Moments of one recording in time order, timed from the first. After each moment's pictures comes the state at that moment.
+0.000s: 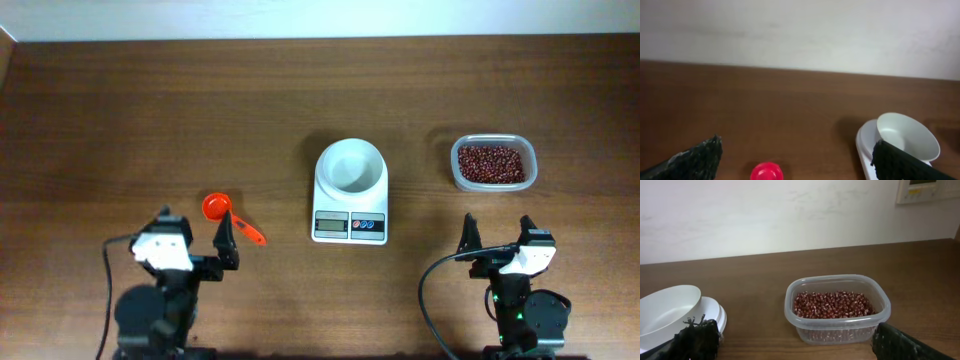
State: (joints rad) left arm -0.03 0.30 0.48 -0.39 0.03 -0.10; right arm -0.03 0.01 0.01 -0.08 -0.02 0.11
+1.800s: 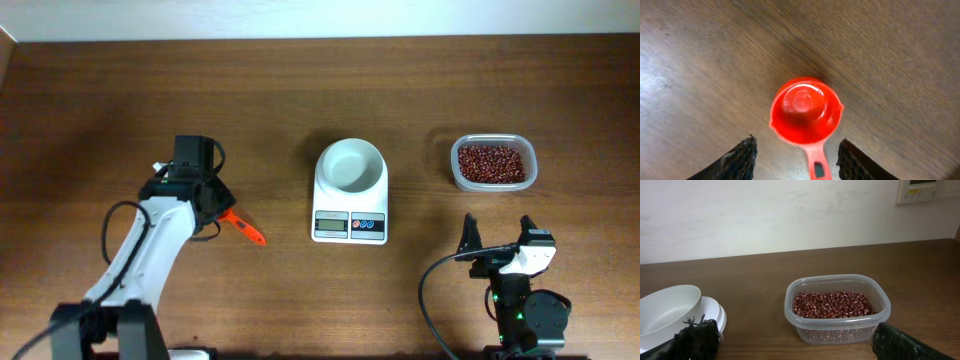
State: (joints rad) left arm -0.03 1.51 0.94 -0.70 -0.14 -0.71; right arm -0.03 0.01 0.01 -0.08 -0.02 0.11
